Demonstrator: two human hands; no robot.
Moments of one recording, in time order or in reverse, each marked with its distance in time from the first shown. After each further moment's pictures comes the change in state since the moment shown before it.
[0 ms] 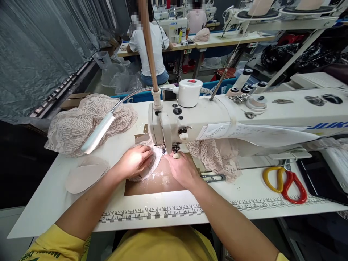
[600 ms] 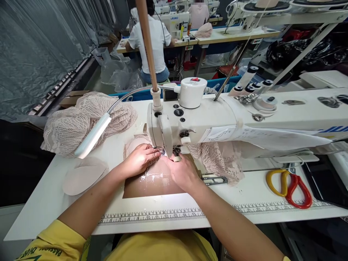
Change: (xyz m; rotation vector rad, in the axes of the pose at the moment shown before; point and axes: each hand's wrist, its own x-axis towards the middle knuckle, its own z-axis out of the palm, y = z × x) left_hand 0.014 -0.016 0.033 -0.084 0.162 0.236; right_hand 0.003 -0.006 -0.006 -0.090 -0.071 -0.044
